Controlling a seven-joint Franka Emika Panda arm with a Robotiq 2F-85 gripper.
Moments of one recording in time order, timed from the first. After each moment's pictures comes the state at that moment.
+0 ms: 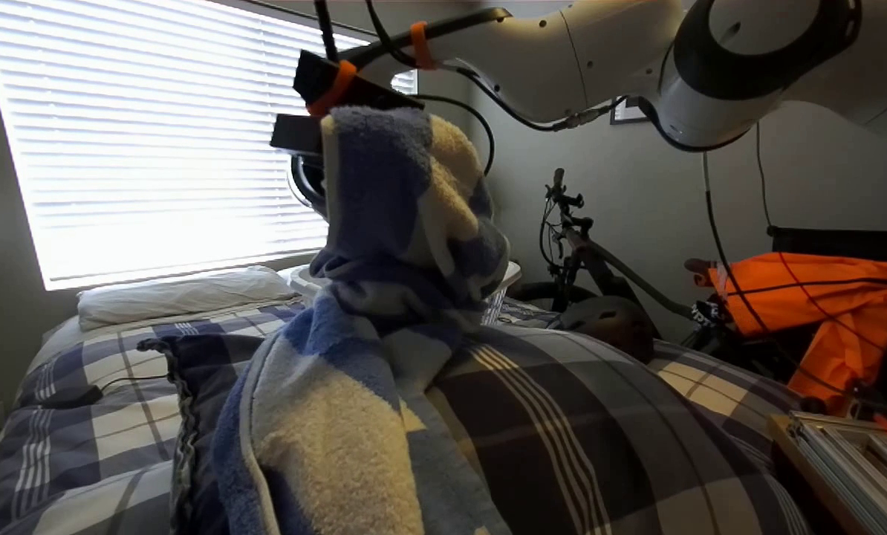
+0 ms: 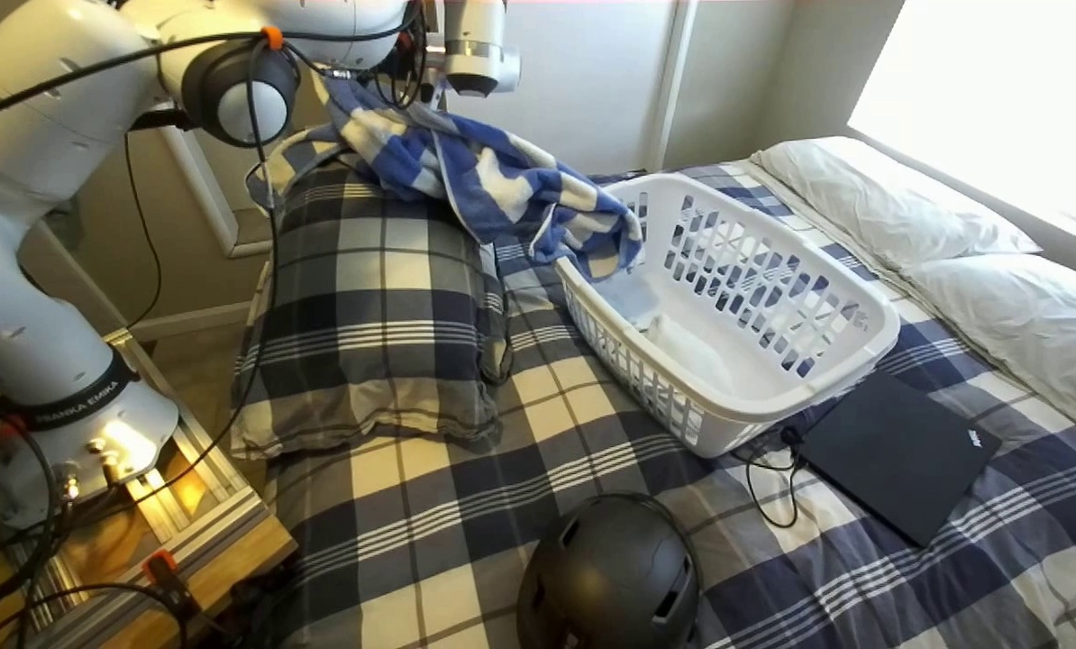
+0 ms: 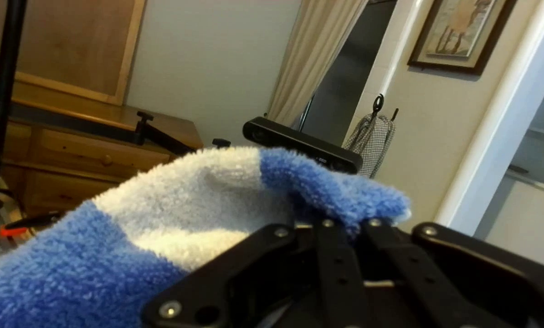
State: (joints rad) arm -0.28 0.93 0.32 -1.03 1.07 0.88 0.87
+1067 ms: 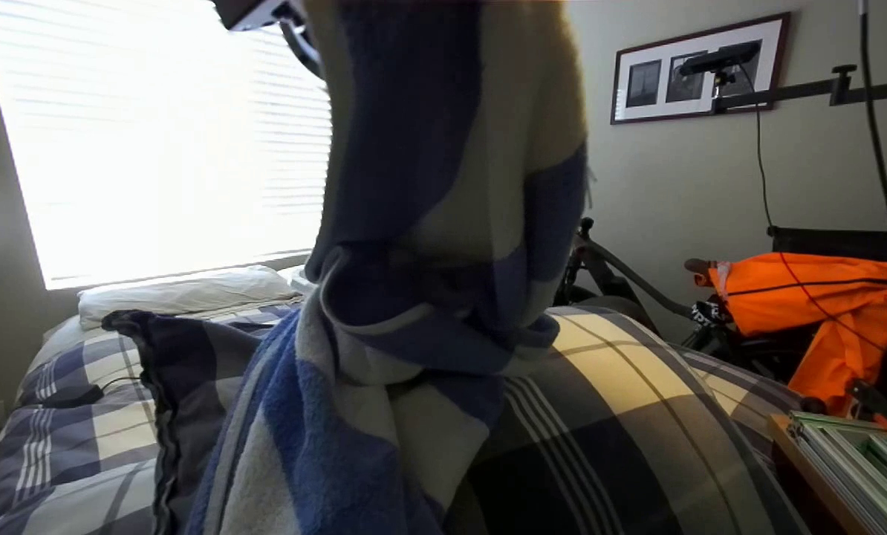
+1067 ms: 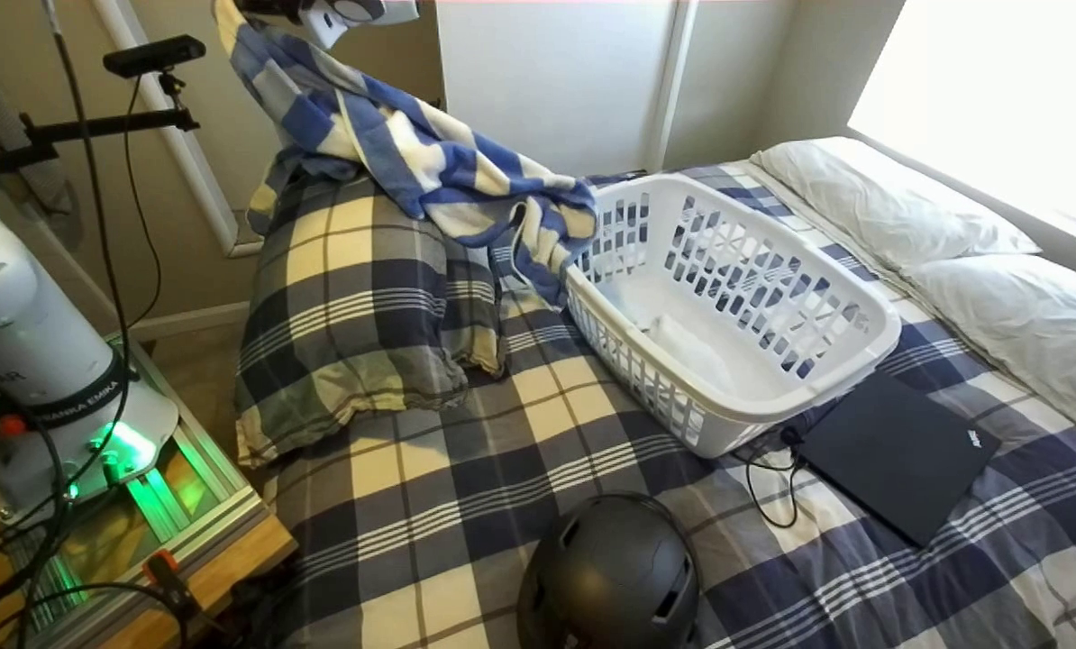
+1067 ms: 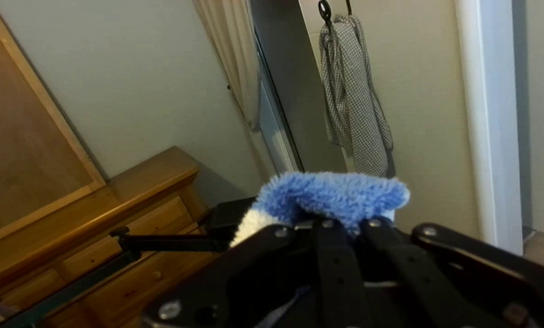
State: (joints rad) arm 0.07 0.34 0.05 -1.66 1.23 1.22 1.41
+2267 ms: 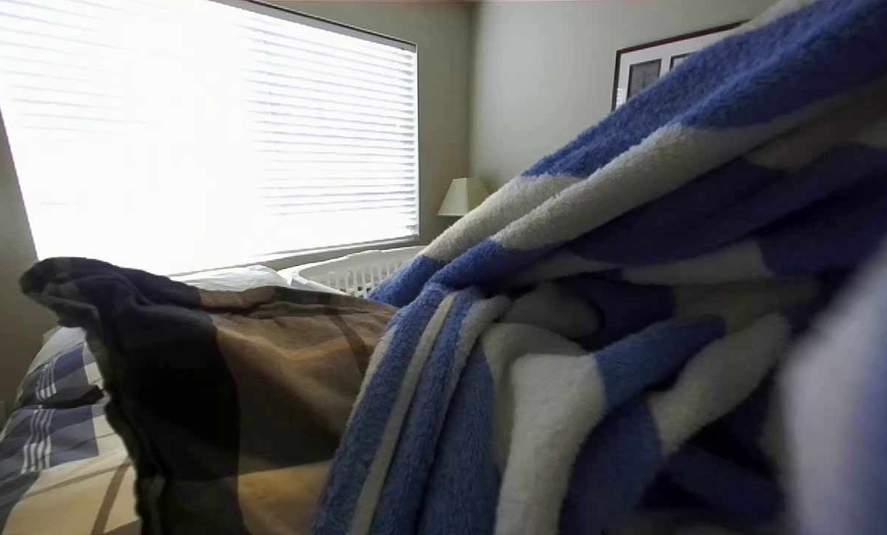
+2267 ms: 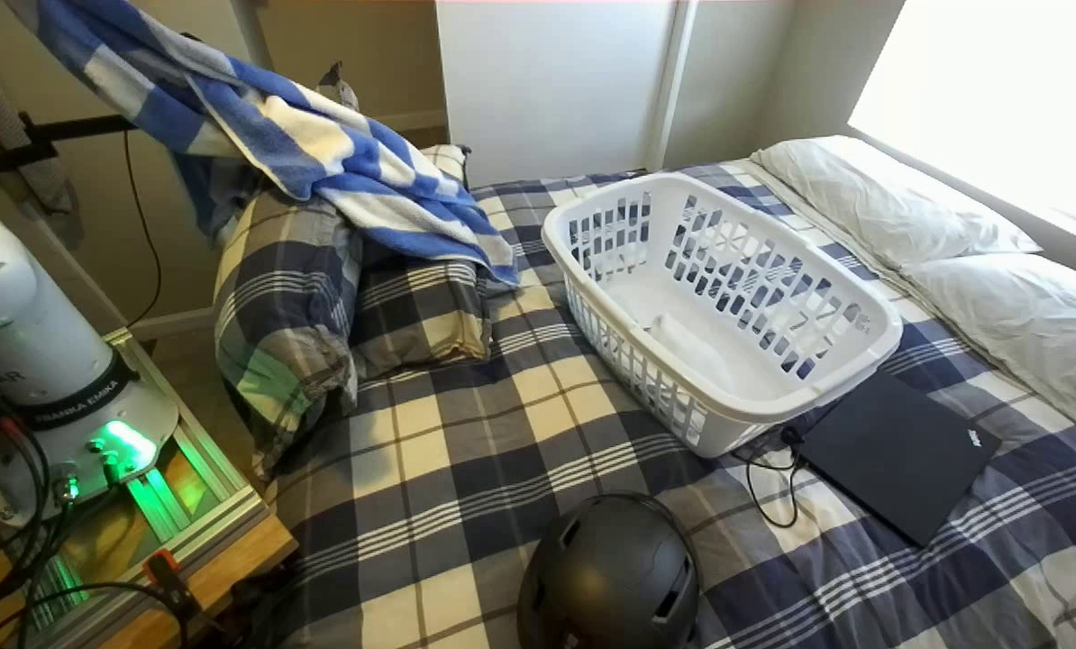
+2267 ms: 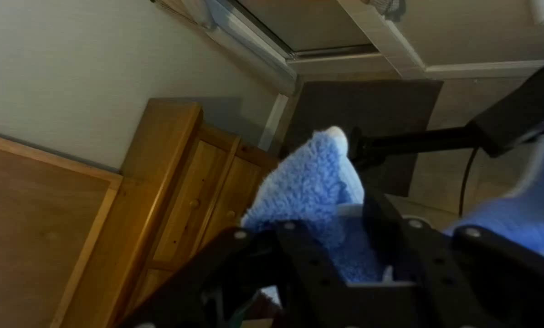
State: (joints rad) arm 0.07 -0.56 0.15 -2.24 1.01 1.33 2.18
